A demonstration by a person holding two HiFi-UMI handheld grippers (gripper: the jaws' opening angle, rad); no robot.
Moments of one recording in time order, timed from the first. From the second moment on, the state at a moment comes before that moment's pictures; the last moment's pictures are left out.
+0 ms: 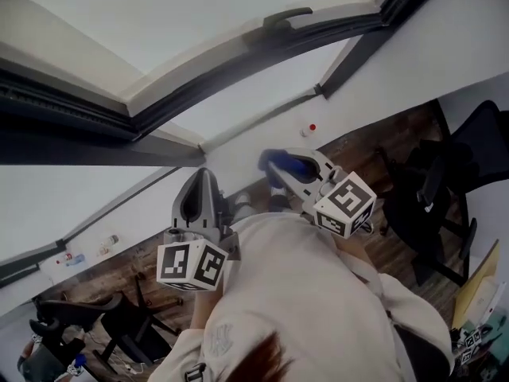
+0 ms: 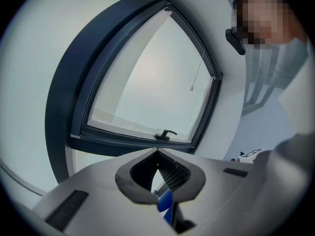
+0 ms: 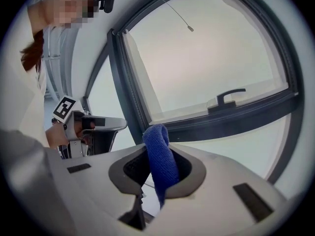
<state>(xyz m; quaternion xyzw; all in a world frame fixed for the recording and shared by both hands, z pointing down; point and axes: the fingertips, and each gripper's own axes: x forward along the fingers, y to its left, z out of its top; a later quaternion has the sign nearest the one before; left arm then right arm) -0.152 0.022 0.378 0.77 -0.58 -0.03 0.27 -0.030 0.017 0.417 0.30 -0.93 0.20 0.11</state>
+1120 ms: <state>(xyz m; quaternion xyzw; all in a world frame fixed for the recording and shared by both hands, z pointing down) -0.271 0.039 0.387 0.81 -0.51 -0.02 0.29 -0.328 -0.108 0.461 0.28 -0.94 0.06 0.20</state>
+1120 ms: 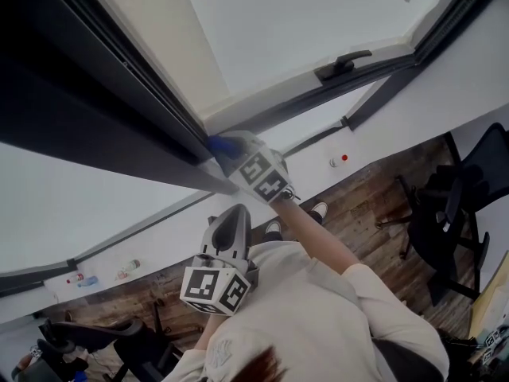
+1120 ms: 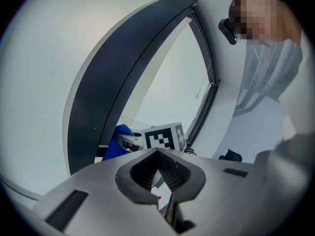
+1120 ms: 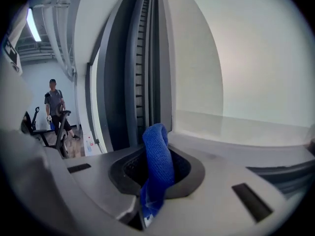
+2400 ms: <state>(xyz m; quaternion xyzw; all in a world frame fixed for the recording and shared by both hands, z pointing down) -0.265 0.044 0.384 0.77 -0.56 -0.01 0.29 -0.297 -0.120 0.459 0.28 -0.94 0.06 0.18</state>
